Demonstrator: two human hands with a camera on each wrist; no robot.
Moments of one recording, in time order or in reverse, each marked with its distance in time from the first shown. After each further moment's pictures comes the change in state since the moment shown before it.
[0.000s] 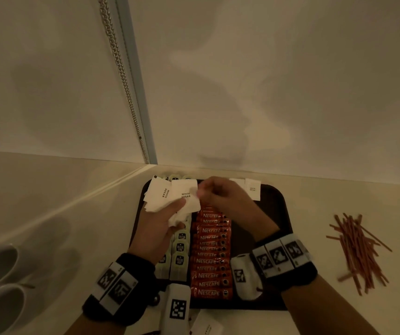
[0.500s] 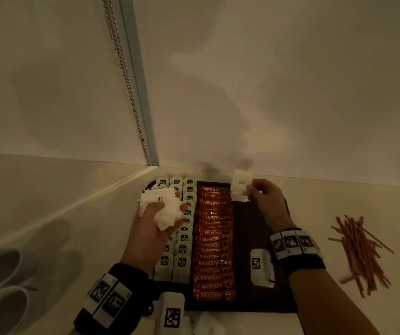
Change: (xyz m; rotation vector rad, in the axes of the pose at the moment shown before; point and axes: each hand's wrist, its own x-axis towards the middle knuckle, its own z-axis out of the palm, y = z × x) left_hand 0.002 0.004 -0.016 -0.278 -0.021 -0.050; right_hand 0.022 0.094 -0.055 0.135 0.595 0.192
